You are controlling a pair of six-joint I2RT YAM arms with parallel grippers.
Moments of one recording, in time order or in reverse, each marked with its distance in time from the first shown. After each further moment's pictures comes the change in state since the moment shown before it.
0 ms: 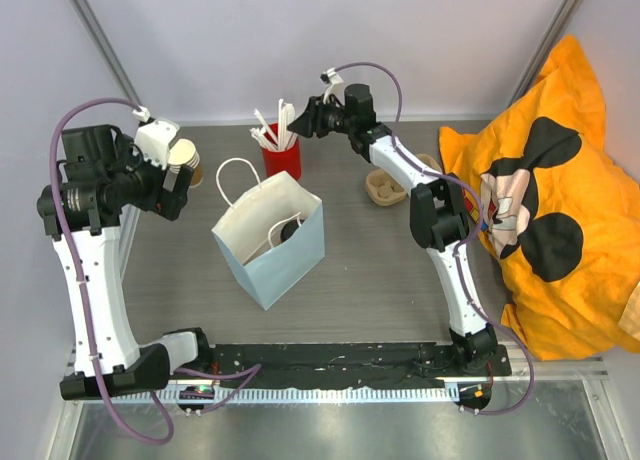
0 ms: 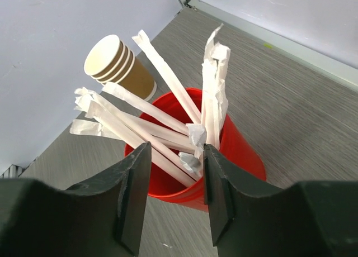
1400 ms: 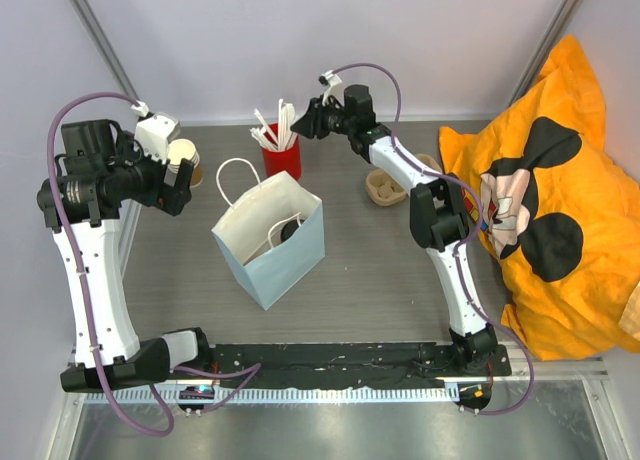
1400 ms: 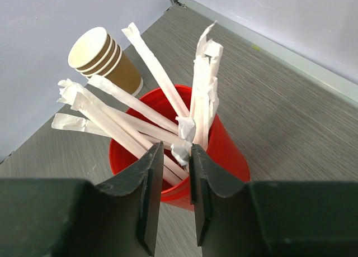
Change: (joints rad) left arm 0.014 0.035 0.024 0.000 0.067 -0.027; right arm 0.009 -0.001 -0.014 -0.009 0.020 -0.096
